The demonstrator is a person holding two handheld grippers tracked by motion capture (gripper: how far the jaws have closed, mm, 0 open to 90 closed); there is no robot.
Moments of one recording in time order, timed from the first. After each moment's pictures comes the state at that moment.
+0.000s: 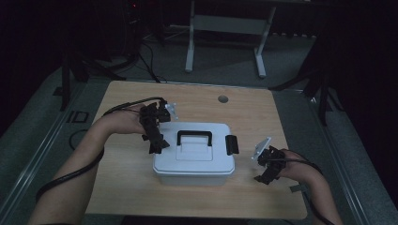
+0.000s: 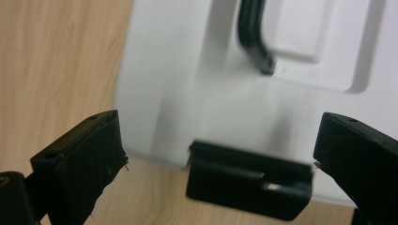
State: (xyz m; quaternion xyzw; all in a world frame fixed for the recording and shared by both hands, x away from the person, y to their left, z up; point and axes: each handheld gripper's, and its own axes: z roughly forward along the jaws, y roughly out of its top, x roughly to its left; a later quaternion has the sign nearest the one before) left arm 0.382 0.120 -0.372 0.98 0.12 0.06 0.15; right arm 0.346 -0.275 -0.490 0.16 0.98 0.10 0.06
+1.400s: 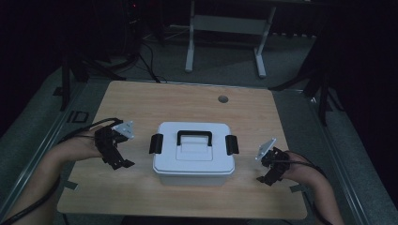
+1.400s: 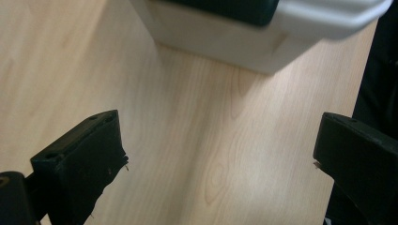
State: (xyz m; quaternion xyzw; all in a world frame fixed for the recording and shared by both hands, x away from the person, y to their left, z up) left arm 0.325 0.228 -0.415 0.96 0.16 0.05 0.20; right arm 0.341 -0.286 -0.491 0.17 0.98 0.11 0.07
